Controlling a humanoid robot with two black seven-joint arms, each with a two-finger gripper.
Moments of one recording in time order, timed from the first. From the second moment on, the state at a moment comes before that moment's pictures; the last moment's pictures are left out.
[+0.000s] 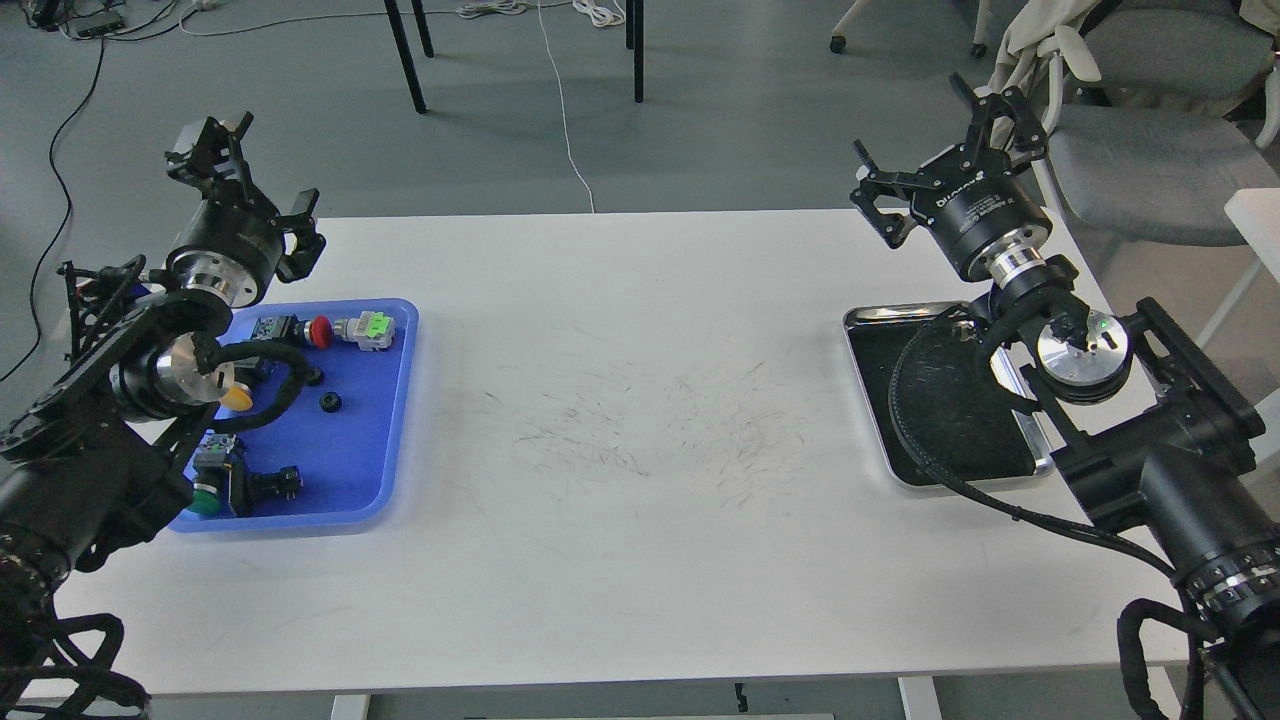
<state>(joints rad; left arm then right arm) -0.69 0.37 -0.97 -0.70 0.32 -0.12 -0.26 0.65 -0.21 1.19 0.91 0.02 0.27 0.00</state>
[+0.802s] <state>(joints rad) -0.70 1.13 -0.60 -1.36 0.54 -0.15 -0.14 0.69 -0.24 1.14 0.88 0.02 0.24 0.00</state>
